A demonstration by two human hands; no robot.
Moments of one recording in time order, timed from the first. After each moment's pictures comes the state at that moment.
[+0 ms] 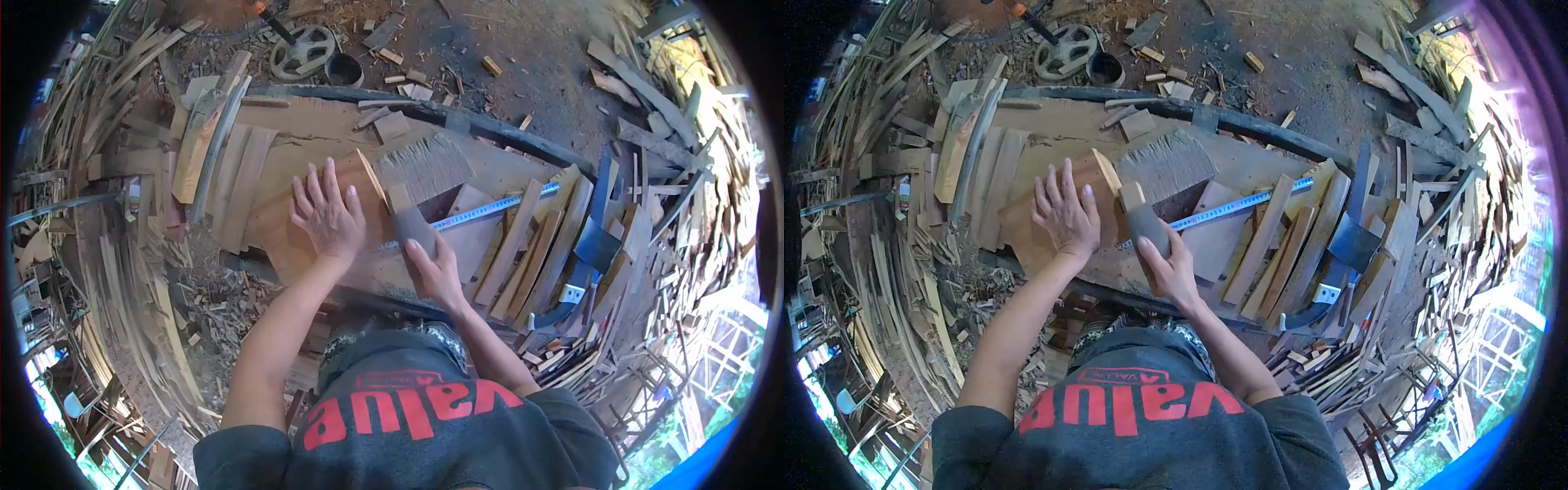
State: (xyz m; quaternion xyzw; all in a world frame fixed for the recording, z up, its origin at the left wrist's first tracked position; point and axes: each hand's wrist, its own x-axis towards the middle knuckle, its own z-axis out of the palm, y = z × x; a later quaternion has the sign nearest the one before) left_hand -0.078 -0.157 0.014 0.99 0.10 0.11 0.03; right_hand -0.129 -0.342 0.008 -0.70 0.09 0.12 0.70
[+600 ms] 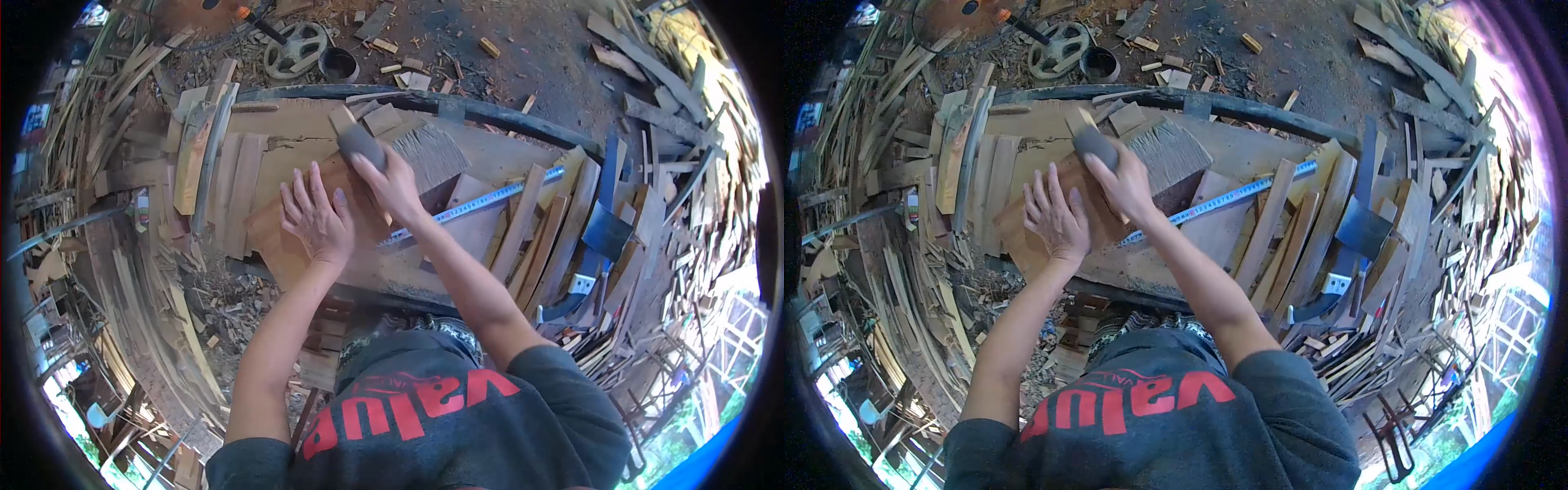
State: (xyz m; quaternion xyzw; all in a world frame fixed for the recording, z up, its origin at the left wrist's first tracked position) left_hand -0.079 -0.154 0.015 0.99 0.08 0.10 0.02; right_hand -0.012 -0.301 0.024 -0.72 0.06 0.12 0.68
